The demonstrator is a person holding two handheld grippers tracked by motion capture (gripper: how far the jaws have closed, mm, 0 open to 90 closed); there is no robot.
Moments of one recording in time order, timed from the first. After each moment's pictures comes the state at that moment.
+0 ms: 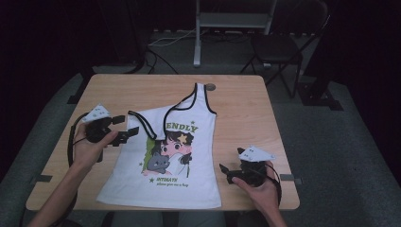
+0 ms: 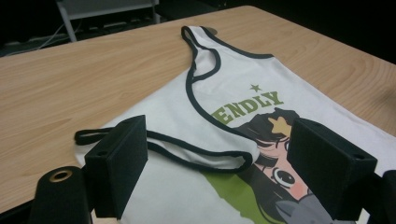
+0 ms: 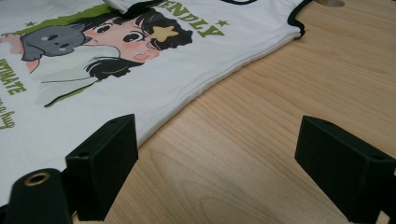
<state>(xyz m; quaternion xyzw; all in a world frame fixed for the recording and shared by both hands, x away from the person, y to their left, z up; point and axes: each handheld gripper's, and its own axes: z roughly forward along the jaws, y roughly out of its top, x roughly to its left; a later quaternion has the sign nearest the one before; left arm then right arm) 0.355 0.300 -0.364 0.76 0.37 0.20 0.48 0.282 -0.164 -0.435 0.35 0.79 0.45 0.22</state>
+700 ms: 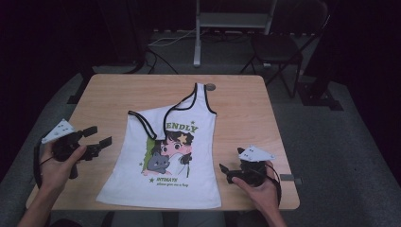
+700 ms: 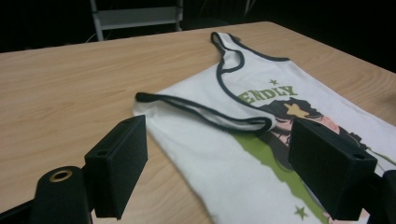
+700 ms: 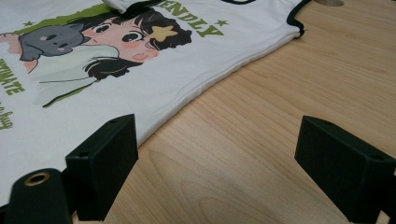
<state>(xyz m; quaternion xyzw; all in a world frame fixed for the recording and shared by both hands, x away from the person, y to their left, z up) 0.307 0.365 -0.376 0.72 0.41 0.23 0.50 0.283 -0.163 -0.435 0.36 0.79 0.45 0.22</state>
